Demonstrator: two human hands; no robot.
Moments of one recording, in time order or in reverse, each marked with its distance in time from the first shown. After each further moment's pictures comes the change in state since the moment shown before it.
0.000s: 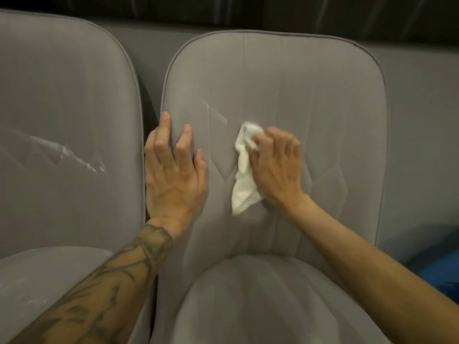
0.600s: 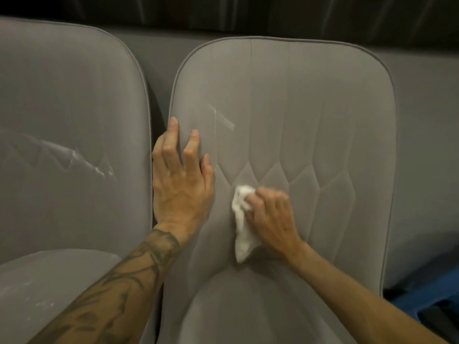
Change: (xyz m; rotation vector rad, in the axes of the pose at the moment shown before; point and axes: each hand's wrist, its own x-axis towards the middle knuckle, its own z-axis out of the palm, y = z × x) left_hand -0.001 0.000 0.001 -0.005 -0.008 -0.002; right_hand -0.093 -0.025 -0.002 0.086 -0.108 -0.143
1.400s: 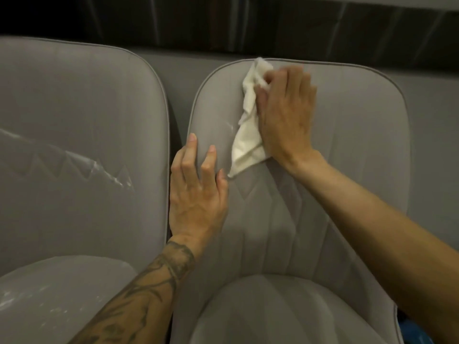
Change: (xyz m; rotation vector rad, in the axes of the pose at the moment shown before) left_hand 0.001 -0.003 0.002 -0.003 0.011 -0.001; right_hand 0.228 0.042 -0.021 -0.156 0.208 0.241
